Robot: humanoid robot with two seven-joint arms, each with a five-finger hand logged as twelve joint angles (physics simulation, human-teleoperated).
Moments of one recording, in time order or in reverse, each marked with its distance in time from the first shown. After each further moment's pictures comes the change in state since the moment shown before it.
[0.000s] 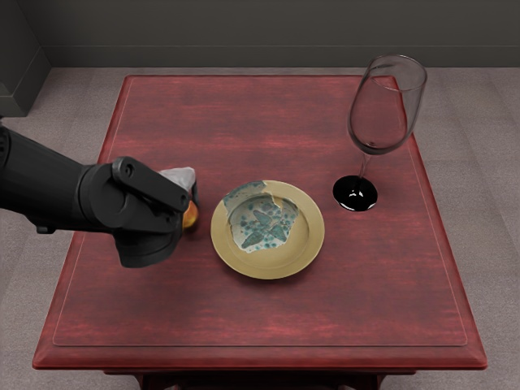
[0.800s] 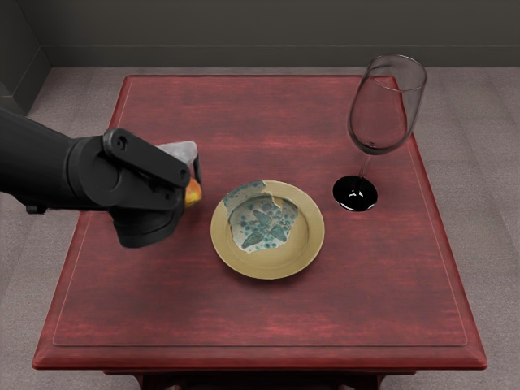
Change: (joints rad) left arm -0.123 0.023 -0.012 -0.042 -0.035 -0.003 0.002; right arm 0.000 0.000 0.000 0.000 0.000 0.000 0.000
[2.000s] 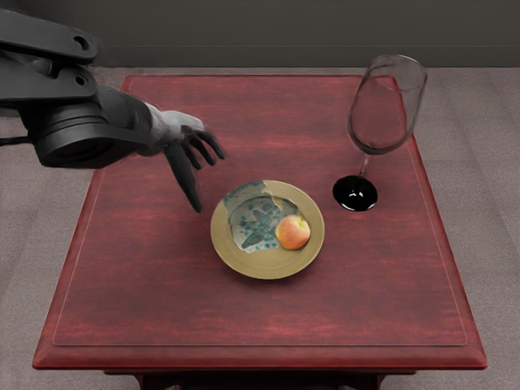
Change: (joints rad) left arm -0.121 0.419 -0.285 -0.088 -0.105 -0.484 0.013; right arm 0.000 0.000 0.000 0.000 0.000 0.000 0.000
